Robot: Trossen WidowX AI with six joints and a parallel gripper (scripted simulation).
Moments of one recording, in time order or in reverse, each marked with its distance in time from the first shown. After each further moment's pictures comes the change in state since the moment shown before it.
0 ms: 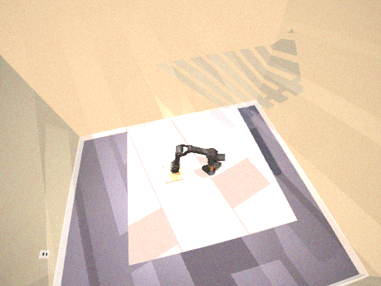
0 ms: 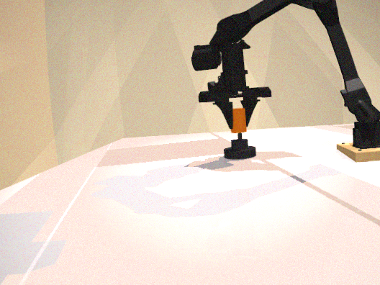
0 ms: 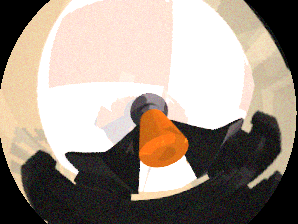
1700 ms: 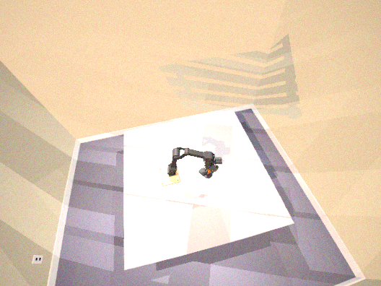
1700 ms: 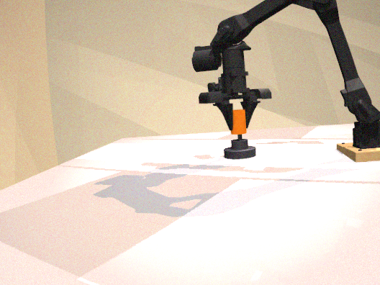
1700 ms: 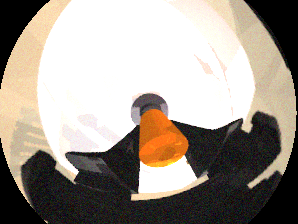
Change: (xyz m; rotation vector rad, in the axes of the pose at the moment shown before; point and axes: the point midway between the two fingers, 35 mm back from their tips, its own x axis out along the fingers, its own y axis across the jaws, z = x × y) arm 0.004 0.000 0.000 -0.011 -0.004 0.004
